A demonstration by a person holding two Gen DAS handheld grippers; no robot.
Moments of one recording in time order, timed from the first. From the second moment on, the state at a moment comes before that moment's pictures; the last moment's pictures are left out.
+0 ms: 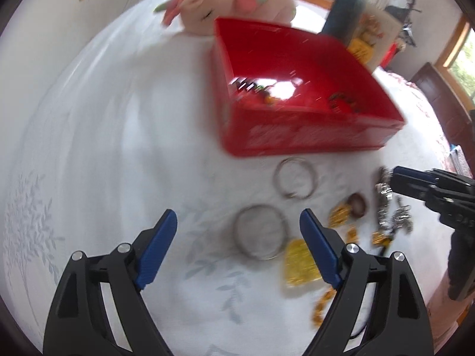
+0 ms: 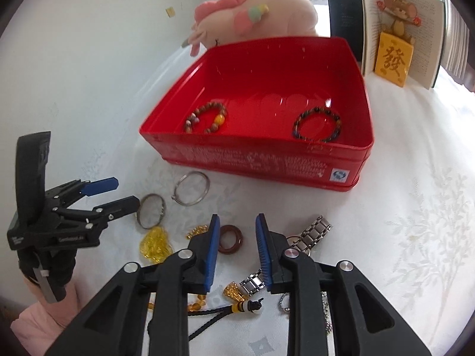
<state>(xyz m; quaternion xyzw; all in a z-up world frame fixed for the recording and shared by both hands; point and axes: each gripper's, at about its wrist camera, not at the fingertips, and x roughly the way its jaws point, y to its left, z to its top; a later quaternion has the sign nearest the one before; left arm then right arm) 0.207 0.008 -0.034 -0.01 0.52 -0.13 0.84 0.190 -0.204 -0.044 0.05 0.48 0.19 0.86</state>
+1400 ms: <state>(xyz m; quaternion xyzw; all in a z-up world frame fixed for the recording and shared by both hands) 0.220 0.039 -0.055 -0.01 0.54 -0.09 0.84 0.203 -0.200 -0.076 0.05 0.50 0.18 0.84</state>
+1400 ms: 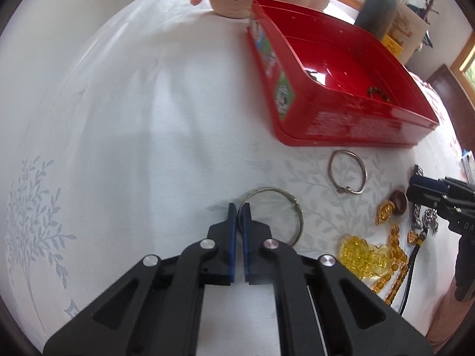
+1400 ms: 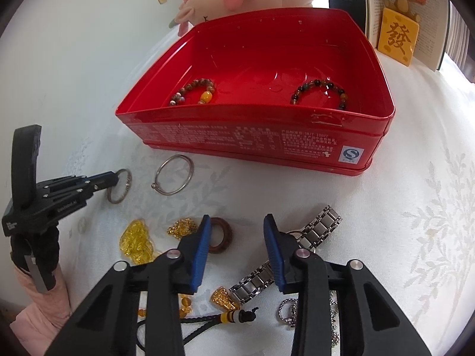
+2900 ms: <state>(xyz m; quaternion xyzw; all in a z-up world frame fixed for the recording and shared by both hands) 0.204 0.030 -0.035 -0.03 0.50 -0.14 0.85 0.197 -0.207 -0.060 0.07 0.48 0.21 0.85</state>
